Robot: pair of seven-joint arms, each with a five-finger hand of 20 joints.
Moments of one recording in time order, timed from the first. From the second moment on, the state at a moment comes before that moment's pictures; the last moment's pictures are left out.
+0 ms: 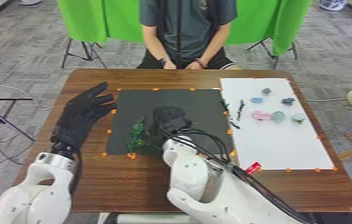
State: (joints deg) left arm 115.2 -60.9 -92.3 -123.3 49.2 6.2 1.7; right arm -68.5 -73.6 30.4 -99.6 -145.5 -7.5 47.2
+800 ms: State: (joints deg) left arm 119.5 -59.7 -94.4 -125.1 48.6 8.6 4.7; right arm -80.4 -59.7 39.4 -116.8 -131.3 -10.8 43.7
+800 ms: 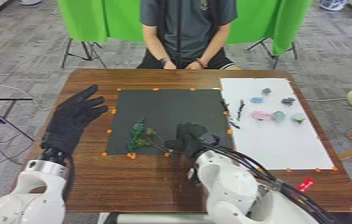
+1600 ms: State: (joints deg) left arm 119.3 -59.3 -92.5 -125.0 48.0 10.8 8.0; right arm -80.8 -63.1 38.2 -115.7 -129.1 -14.4 42.4
